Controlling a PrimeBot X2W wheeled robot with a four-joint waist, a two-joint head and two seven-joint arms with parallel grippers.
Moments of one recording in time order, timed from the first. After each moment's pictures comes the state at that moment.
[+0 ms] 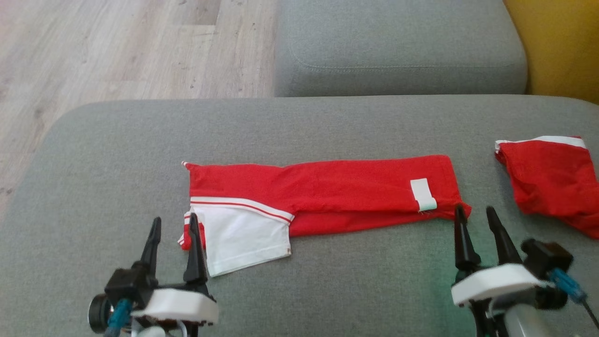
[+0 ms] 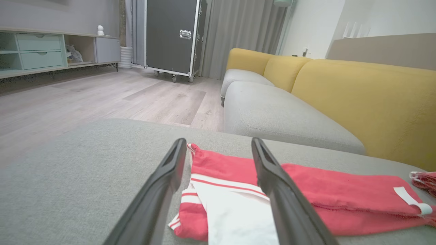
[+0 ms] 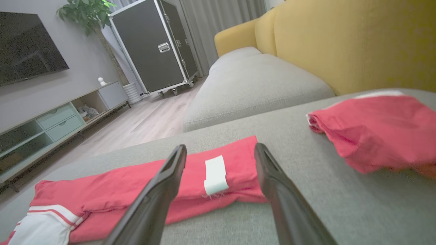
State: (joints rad) left arm -0.08 0.24 -0.45 0.21 -0.57 0.25 -0.25; right arm -0.10 -0.05 0.04 0.47 0.31 0.13 -0.25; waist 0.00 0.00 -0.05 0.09
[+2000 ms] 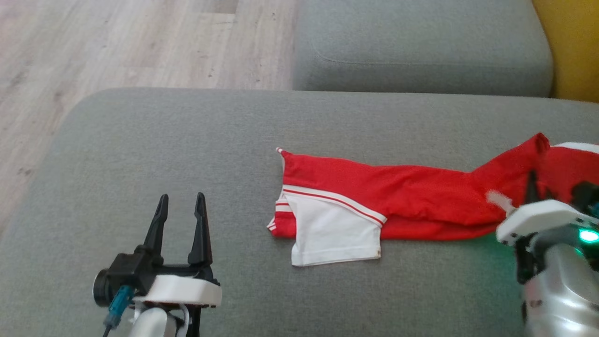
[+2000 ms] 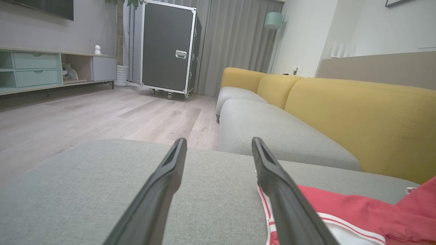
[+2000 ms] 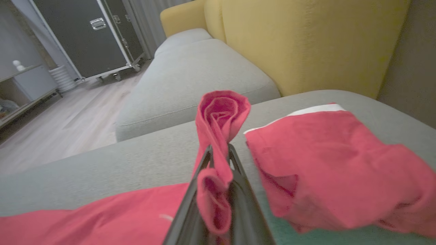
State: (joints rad) left arm -0.09 0.05 -0.19 0.28 -0.28 -0.03 -0.25; right arm -0.47 -0.07 -0.41 0.91 0.00 0.13 -0.18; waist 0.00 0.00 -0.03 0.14
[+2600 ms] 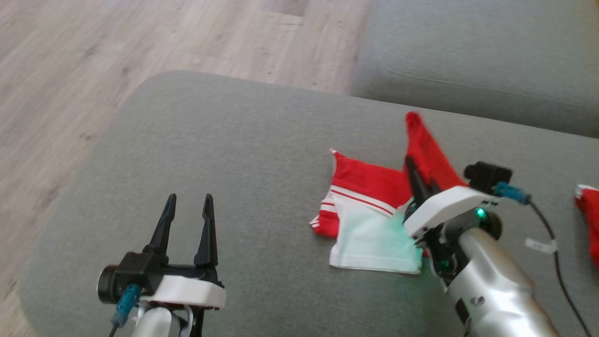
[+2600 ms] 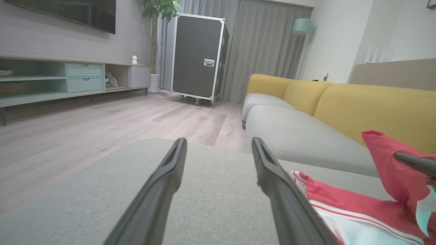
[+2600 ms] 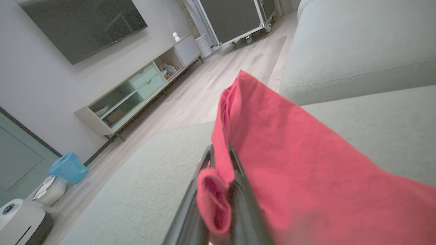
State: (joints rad) left arm -0.10 0.05 -0.20 0.29 -0.24 -0.04 -0.25; right arm -0.49 -0.06 0.33 0.83 0.68 0.13 -0.13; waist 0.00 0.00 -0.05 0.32
